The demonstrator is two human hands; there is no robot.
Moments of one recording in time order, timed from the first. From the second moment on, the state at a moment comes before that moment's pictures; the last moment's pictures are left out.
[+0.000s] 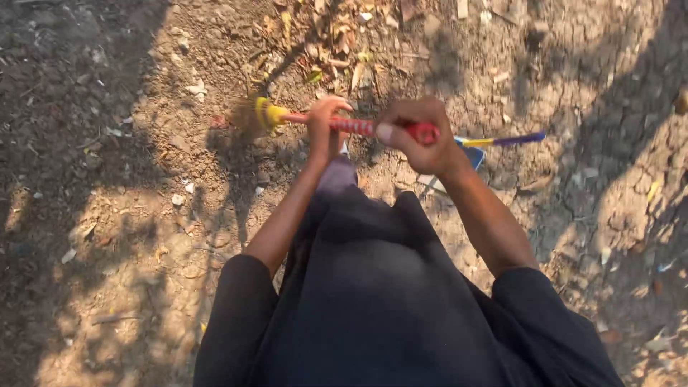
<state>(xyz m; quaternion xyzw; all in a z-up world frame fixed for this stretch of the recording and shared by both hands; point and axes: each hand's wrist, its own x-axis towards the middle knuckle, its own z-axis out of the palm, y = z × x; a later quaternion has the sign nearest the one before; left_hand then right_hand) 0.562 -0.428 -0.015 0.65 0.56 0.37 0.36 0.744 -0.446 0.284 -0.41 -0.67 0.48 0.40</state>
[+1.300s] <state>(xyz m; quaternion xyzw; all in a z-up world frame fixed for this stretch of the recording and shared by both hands) 0.714 -0.282 -0.044 0.20 0.45 0.37 0.78 0.795 -0.397 0.242 -0.49 -0.67 0.37 0.41</state>
